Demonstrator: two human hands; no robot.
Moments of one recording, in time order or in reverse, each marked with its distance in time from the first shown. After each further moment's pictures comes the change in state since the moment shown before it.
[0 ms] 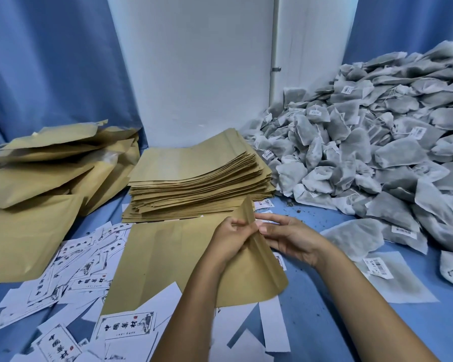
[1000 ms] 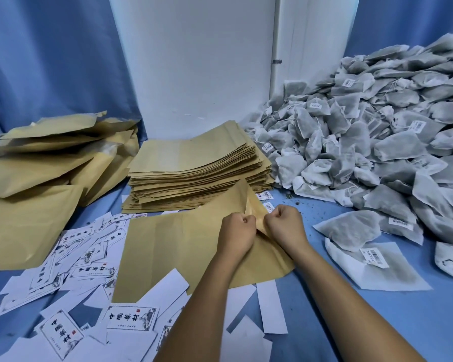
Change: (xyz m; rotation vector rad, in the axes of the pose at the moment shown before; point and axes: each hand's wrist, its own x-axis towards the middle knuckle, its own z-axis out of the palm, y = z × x) left_hand -0.010 0.005 0.021 0.451 0.215 0.190; right_hand 0.015 0.020 0.012 -0.862 0.714 -0.328
